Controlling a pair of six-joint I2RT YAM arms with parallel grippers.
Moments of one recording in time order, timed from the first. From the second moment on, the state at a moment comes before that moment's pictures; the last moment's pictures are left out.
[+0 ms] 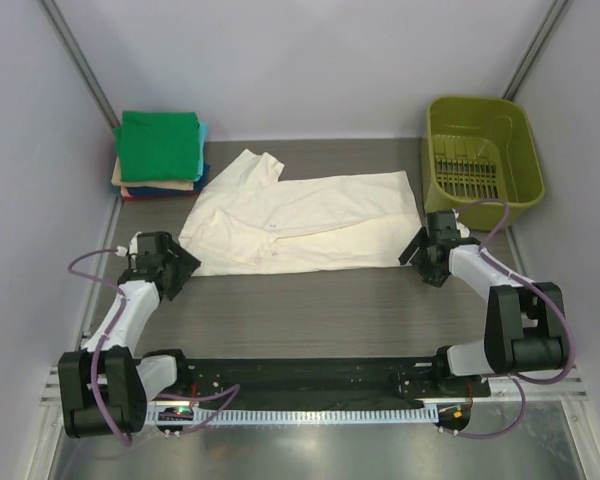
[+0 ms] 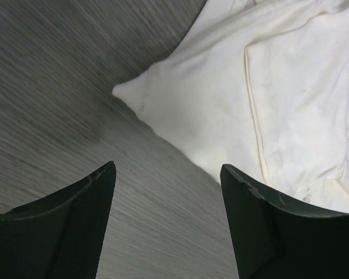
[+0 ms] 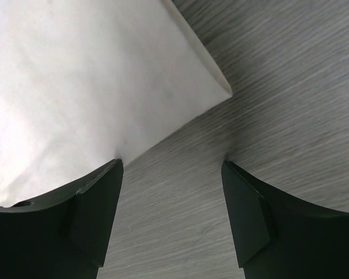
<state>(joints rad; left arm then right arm) 0.08 1.09 0.55 -0.41 -0.06 -0.82 0.06 1.37 0.69 -0.42 0.10 0.70</state>
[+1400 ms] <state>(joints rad) 0.17 0.98 0.45 -0.49 -0.02 -0.90 -0.03 1.15 0.53 -0.48 0.04 0.66</state>
